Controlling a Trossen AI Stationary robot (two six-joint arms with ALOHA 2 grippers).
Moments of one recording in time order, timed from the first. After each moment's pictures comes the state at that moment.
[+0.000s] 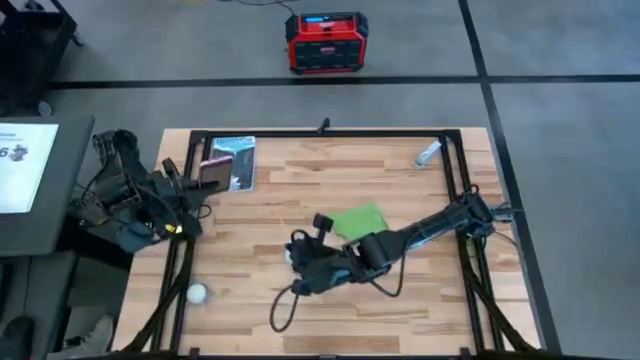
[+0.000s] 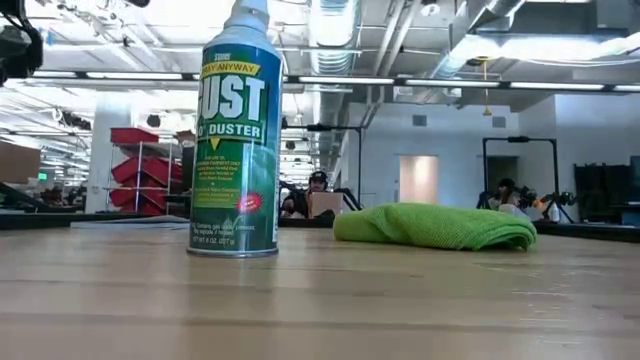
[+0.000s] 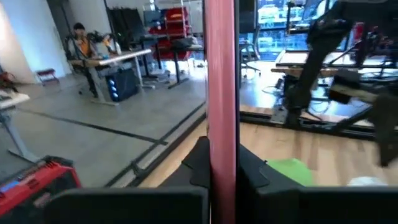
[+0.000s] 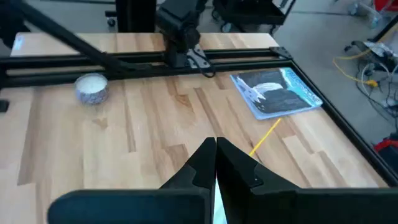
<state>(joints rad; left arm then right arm) -1.01 0.70 0.96 -1.08 -1.46 -0.78 0.40 2.05 1.99 -0.60 0.70 0.30</state>
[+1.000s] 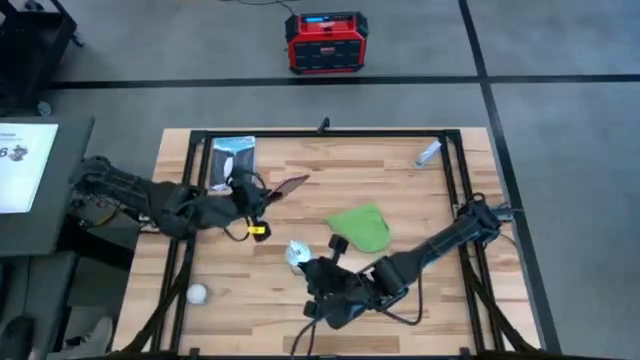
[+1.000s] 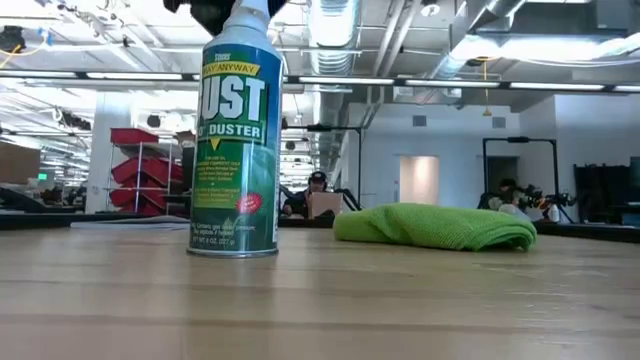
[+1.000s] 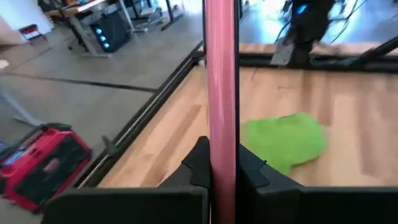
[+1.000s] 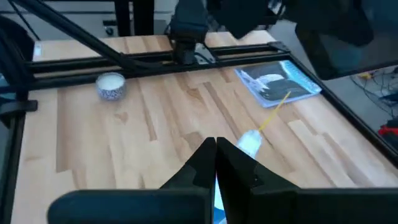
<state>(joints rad) -0.28 1.03 0.96 -0.39 -0.78 -0.11 0.54 2.04 1.99 -0.69 0.84 0.45</state>
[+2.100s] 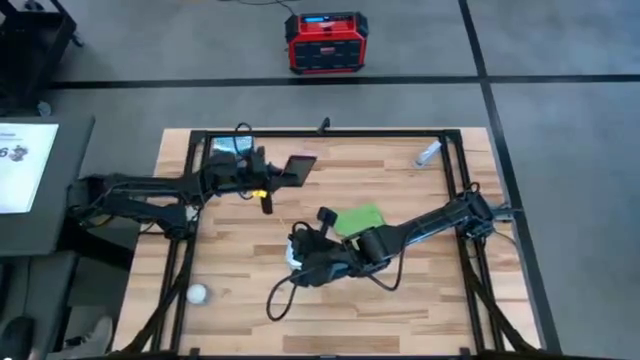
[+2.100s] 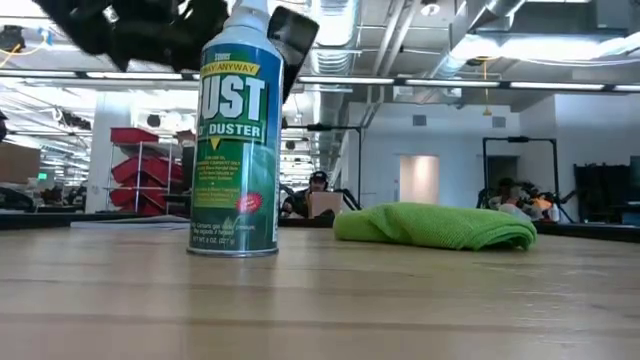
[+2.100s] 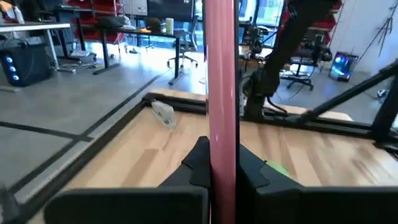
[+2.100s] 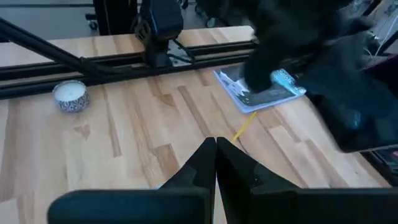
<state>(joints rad) 0.30 1.06 0.47 0.53 0.10 -0.07 0.38 2.04 1.99 -0.64 0.74 0.33</state>
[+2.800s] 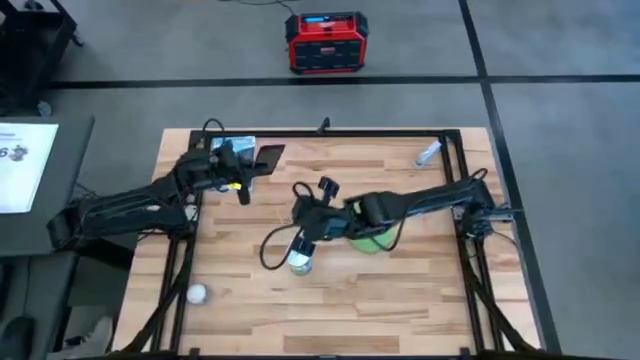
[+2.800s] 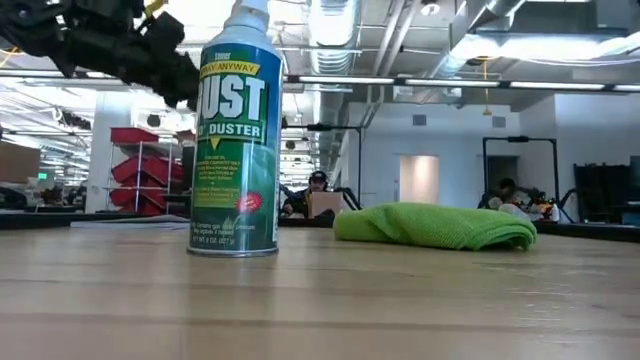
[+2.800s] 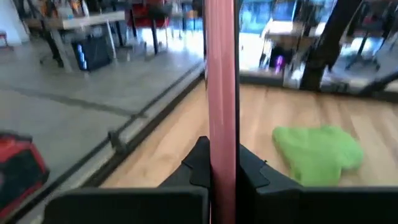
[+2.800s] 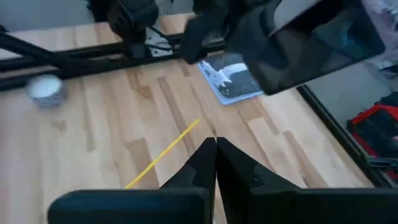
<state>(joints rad) 0.54 0.72 0.37 0.15 0.13 0.06 0.23 1.97 2.08 -0.84 0.52 0.33</state>
